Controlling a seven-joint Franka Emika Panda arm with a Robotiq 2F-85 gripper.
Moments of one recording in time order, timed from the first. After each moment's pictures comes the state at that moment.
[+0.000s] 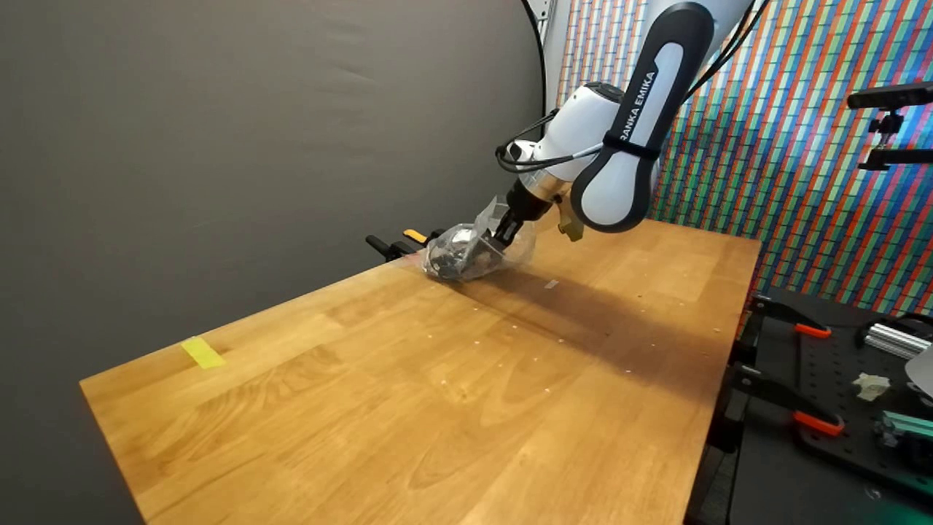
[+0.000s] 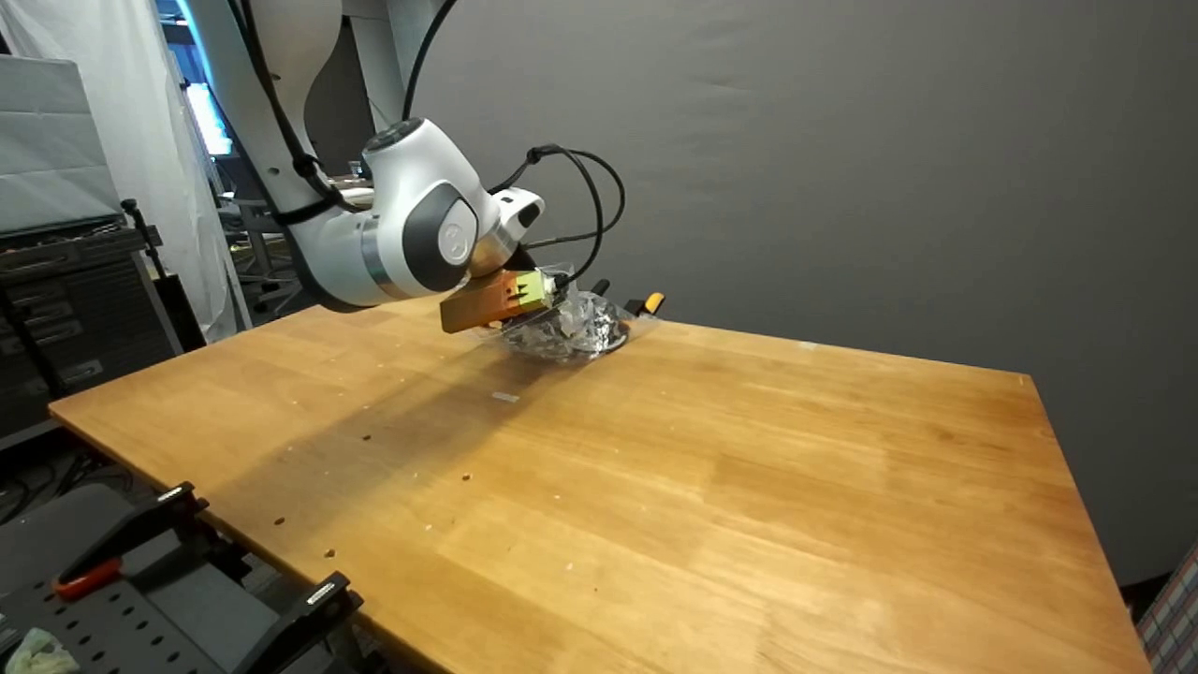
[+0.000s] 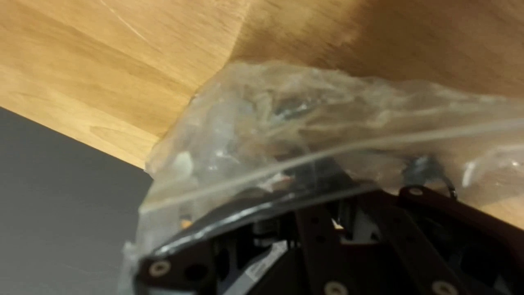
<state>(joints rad) 0.30 0.67 -0.26 -2.23 -0.14 3.48 -0.20</state>
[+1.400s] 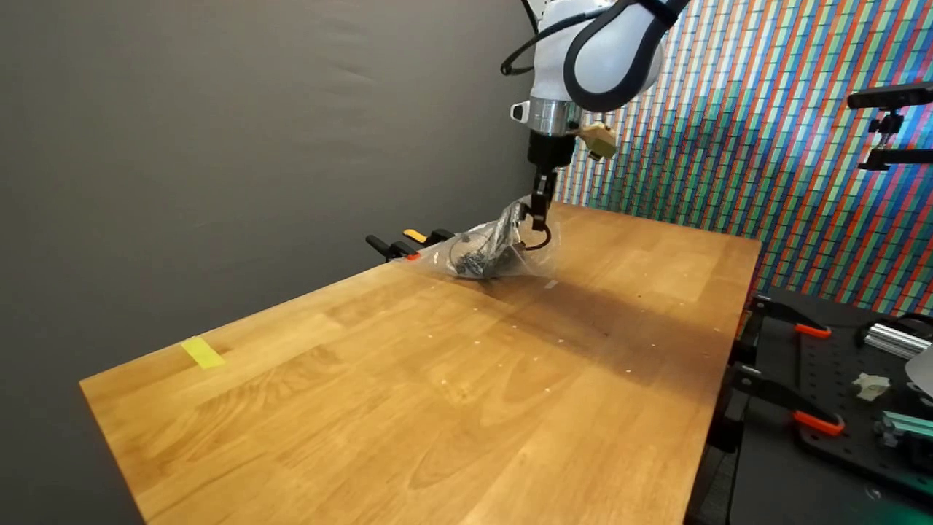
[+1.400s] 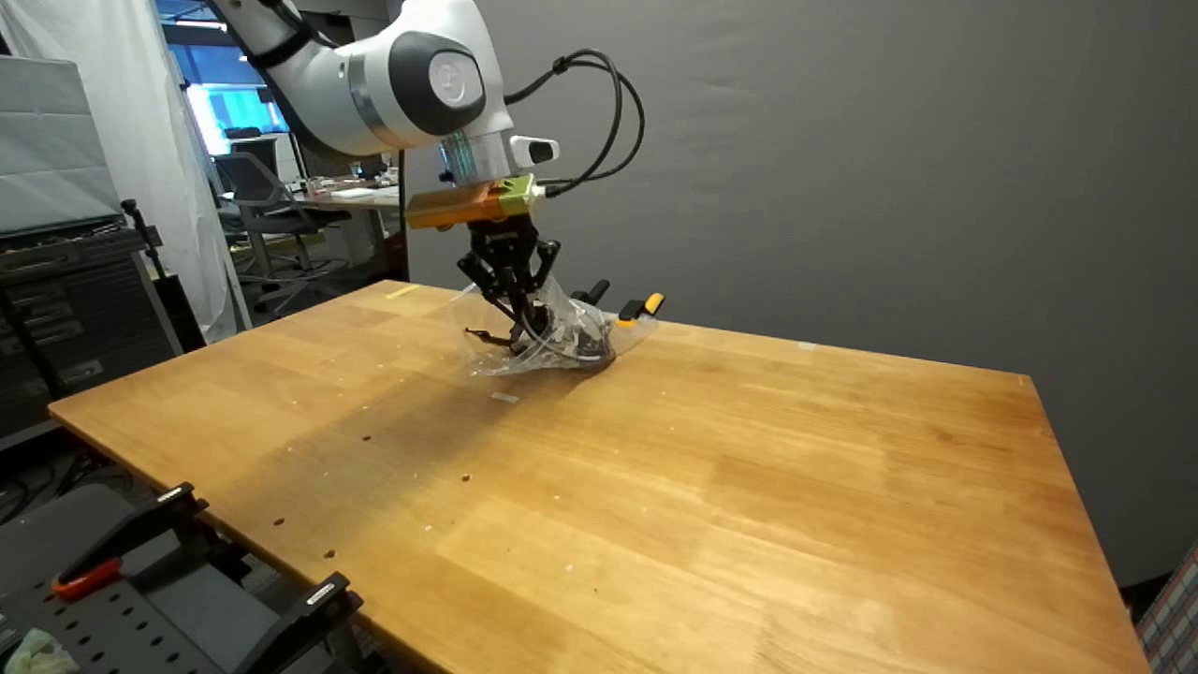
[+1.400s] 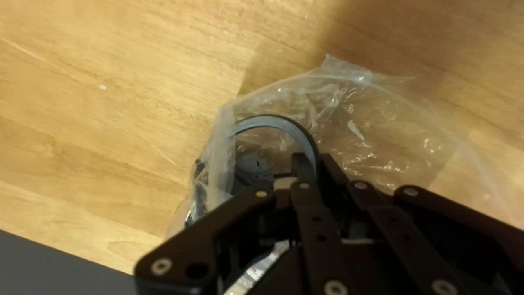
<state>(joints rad) 0.09 0.33 -0.06 -2.22 -0.15 2.64 -0.25</state>
